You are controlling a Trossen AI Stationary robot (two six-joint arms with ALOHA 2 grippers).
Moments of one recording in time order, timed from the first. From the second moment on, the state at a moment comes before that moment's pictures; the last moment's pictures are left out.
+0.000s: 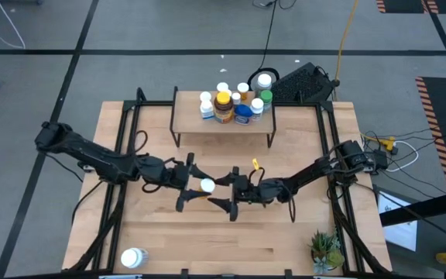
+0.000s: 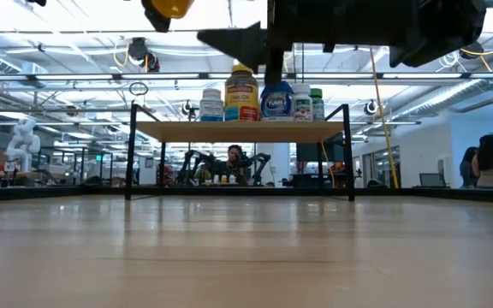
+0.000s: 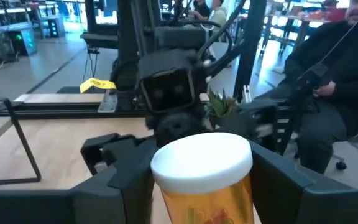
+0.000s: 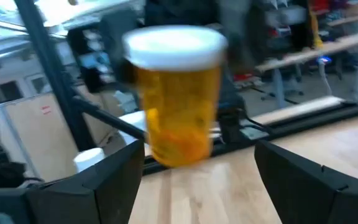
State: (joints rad) left arm -0.28 1.23 0.69 0.43 -0.10 -0.07; right arm 0.31 1.91 0.88 1.15 0.37 0.26
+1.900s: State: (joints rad) left arm -0.29 1.34 0.74 0.16 0.02 -0.01; right arm 0.32 1.88 1.07 0.42 0.36 0.16
